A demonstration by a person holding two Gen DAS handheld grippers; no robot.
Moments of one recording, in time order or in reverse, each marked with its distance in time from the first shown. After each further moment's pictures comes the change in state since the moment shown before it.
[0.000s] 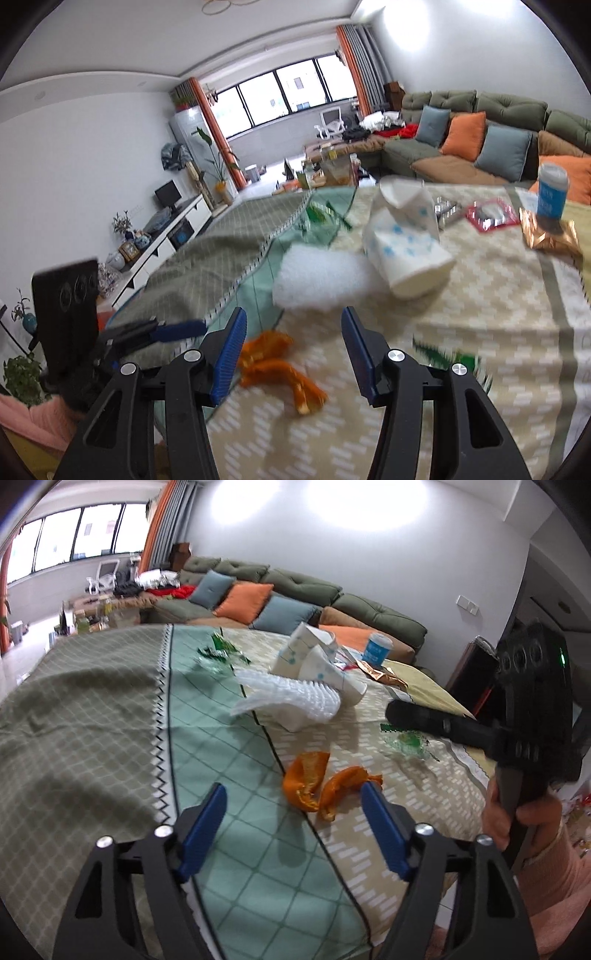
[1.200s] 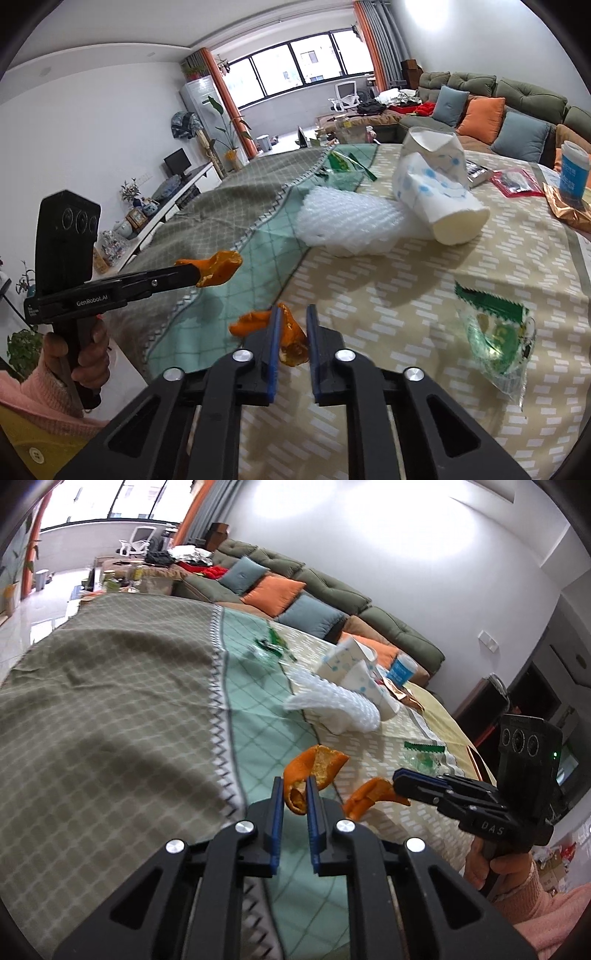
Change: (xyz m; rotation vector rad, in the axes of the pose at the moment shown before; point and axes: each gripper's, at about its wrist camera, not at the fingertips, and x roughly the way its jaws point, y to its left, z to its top) left arm -0.029 0.051 -0.005 -0.190 -0.014 0.014; right arm 0.022 0.018 -0.026 -0.045 0.103 0.041
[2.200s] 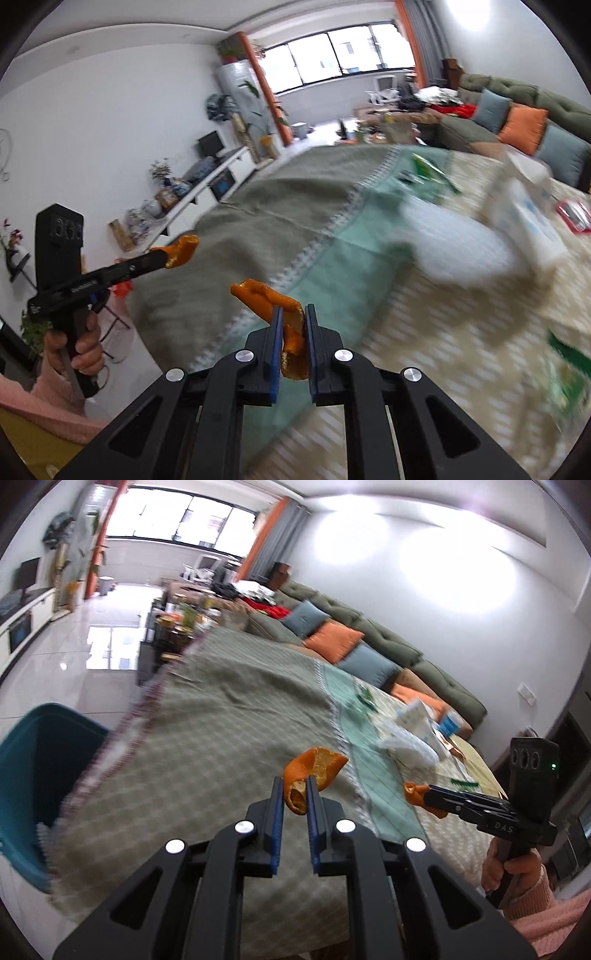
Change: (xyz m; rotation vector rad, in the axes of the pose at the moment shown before) left arm -0.113 0.073 -0.022 -0.121 -0.193 0.197; right arm 0.036 0.059 0.022 -0.098 0.054 0.120
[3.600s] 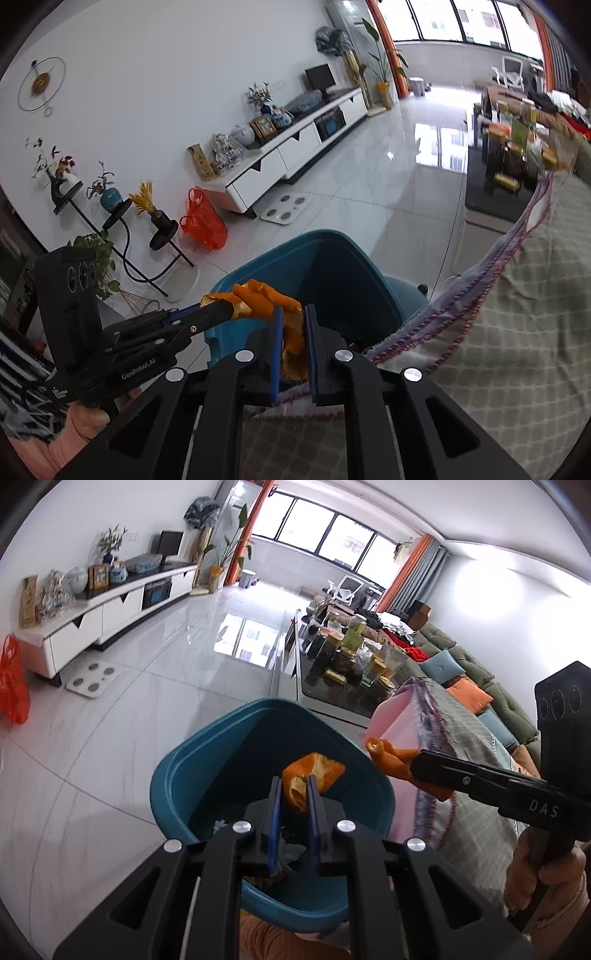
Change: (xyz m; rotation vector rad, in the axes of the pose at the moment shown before) left arm -0.064 0.187 0.005 -0.323 -0.086 0.417; right arm 0.234 0.197 0.089 -0.227 0.281 0.303
